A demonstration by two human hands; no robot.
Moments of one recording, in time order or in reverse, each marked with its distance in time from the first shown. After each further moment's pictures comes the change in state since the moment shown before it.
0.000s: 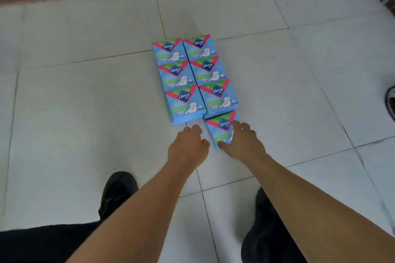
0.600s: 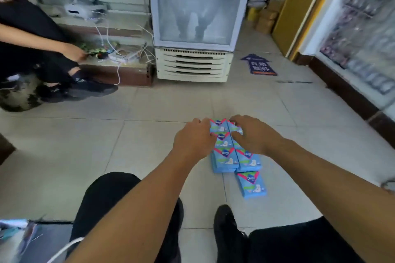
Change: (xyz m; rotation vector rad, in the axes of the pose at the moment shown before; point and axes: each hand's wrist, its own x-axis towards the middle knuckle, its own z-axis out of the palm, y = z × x) left_hand -0.225 -0.048 -0.236 0.047 0.547 0.192; right_hand -0.235 -0.197 -0.171 -0.278 0.291 -0.680
